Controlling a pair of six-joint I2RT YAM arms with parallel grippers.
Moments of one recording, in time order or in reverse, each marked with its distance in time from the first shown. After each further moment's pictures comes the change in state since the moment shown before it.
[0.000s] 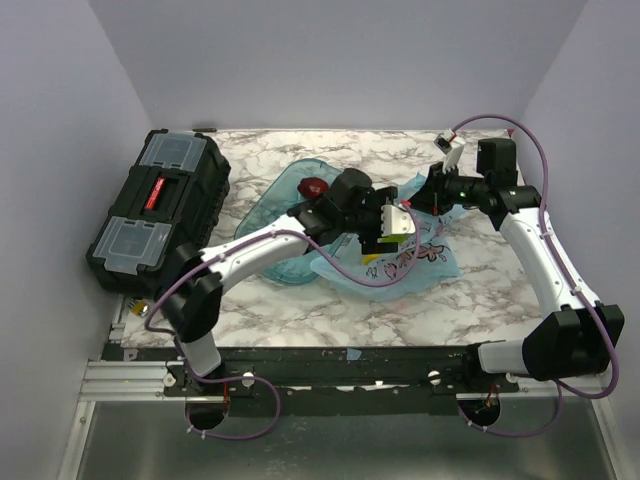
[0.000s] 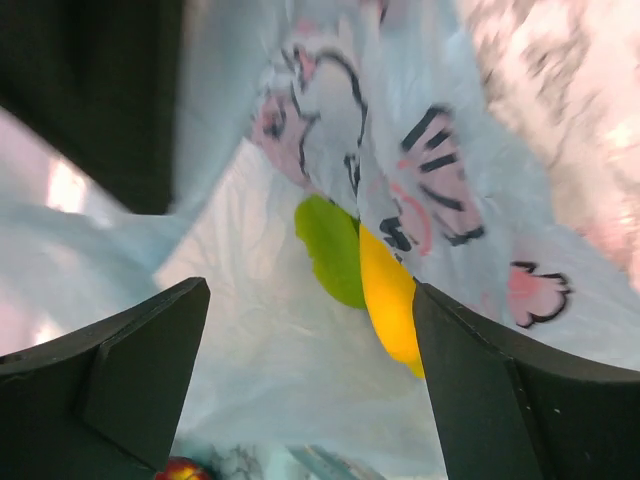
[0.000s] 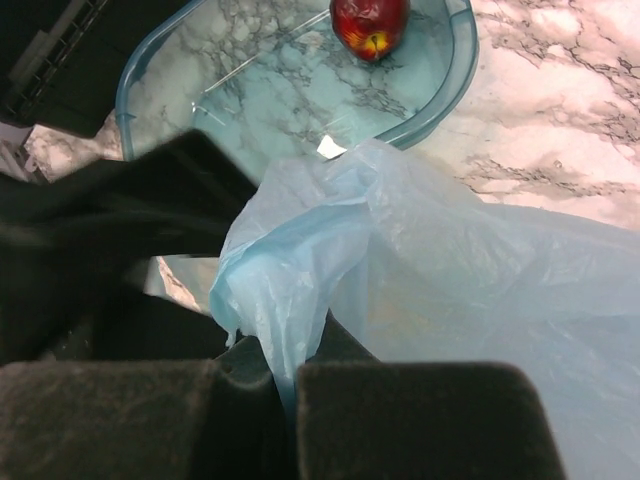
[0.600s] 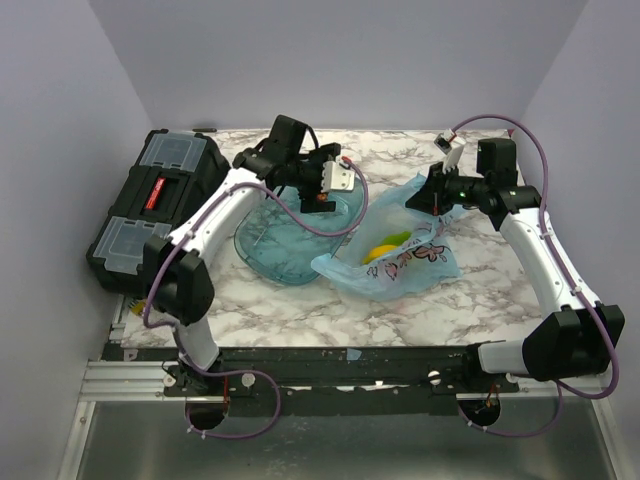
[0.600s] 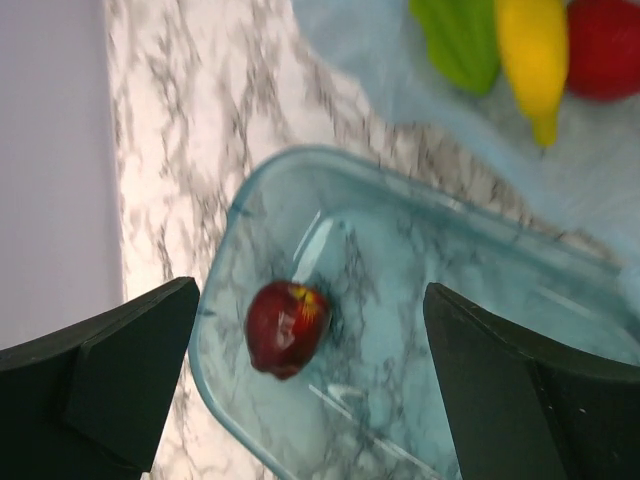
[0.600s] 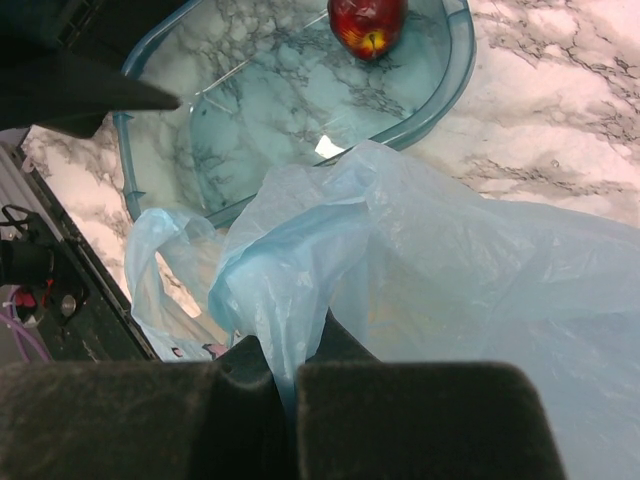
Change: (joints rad) left arm 0.352 -0.083 0.259 -0.512 0.284 0.373; right arm 0.000 -0.001 0.000 0.000 0.007 0.000
